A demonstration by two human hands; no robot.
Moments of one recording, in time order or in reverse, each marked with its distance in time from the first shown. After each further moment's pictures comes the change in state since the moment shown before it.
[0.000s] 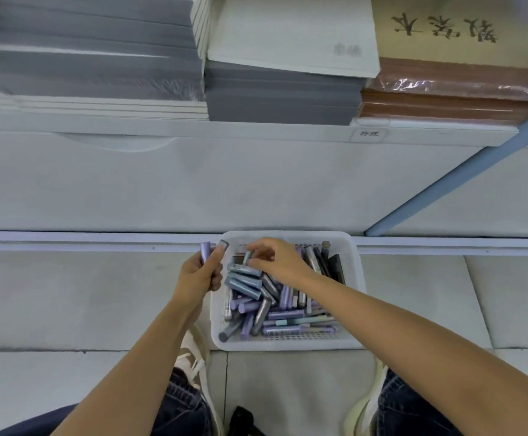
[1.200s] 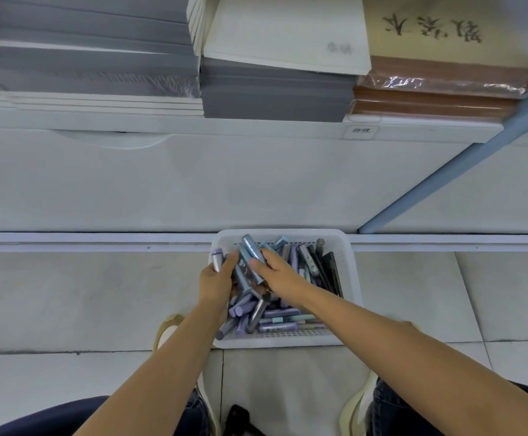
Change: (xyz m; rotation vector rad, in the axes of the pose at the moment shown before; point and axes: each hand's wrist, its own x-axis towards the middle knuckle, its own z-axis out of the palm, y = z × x) left_hand -0.007 -0.017 0.043 -0.082 0.214 -0.245; right_hand -0.031 -0.002 0.013 0.292 -0.089 0.118
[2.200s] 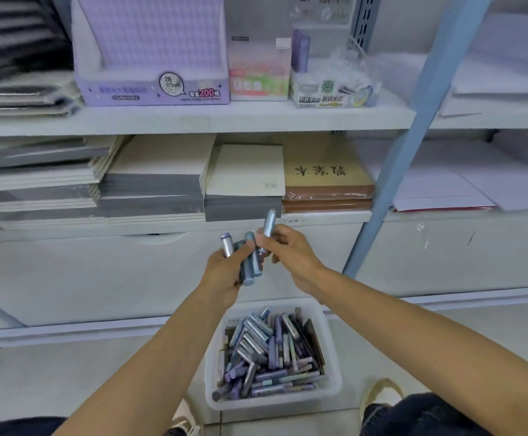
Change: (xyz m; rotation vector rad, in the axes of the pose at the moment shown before) left_hand -0.149 0.153 0.051 -0.138 -0.383 0.360; right_hand -0.119 -0.168 -0.056 0.193 0.361 -0.466
